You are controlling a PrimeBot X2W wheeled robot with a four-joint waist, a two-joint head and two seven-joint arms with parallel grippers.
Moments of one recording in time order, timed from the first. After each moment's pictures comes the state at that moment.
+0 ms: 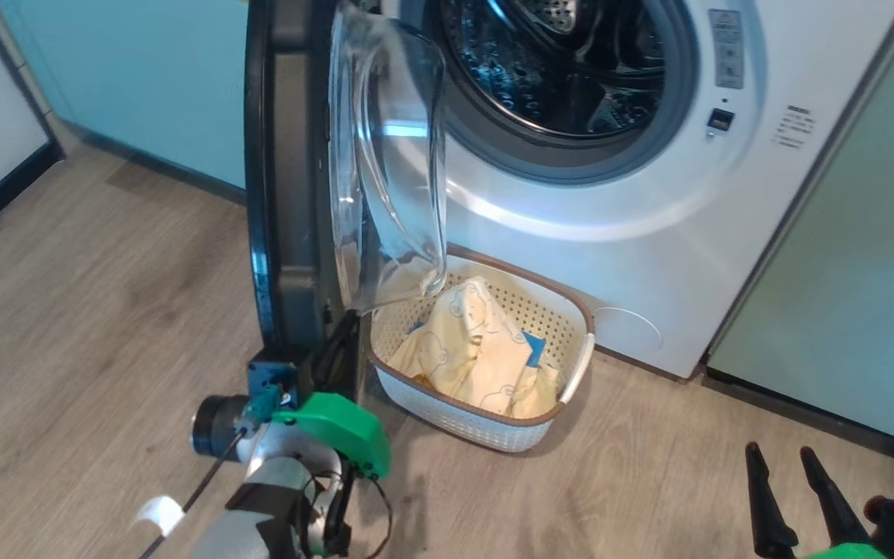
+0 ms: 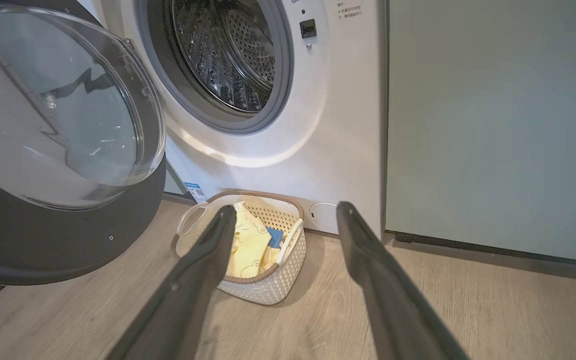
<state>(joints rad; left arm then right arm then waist) -0.27 0.05 -0.31 0.38 -0.32 0.15 -0.26 0.09 -0.11 0.14 0.25 0.39 0.13 -0.25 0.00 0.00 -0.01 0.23</state>
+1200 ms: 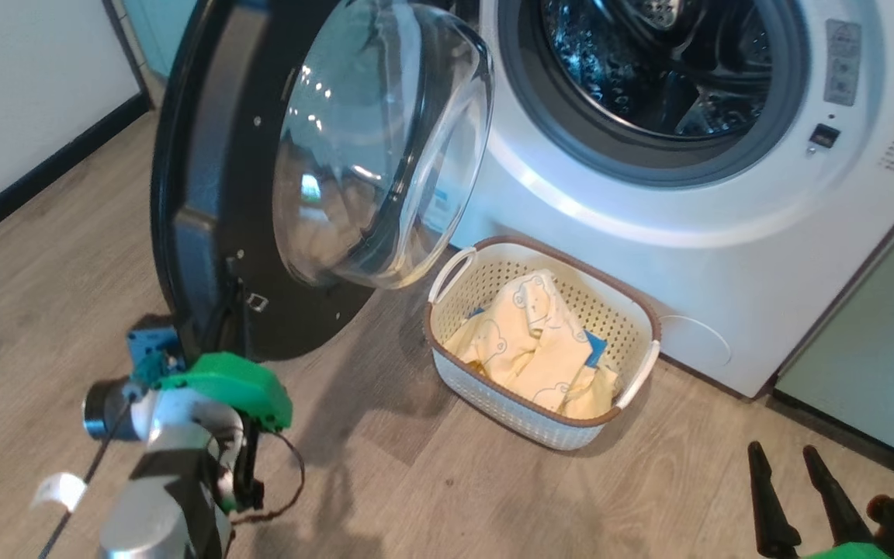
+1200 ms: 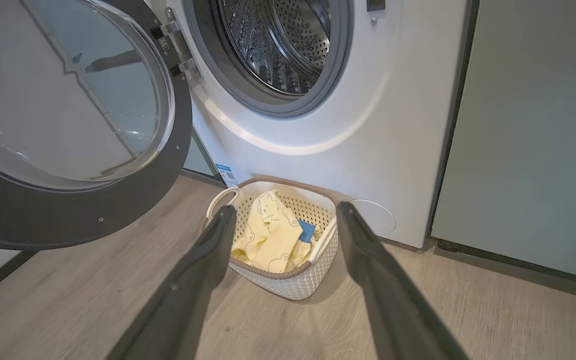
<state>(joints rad) -0.31 0.12 -0.09 0.45 -0.31 0.12 -0.26 0.09 -0.12 0.14 0.25 0.39 0.13 -0.25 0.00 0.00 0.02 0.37</state>
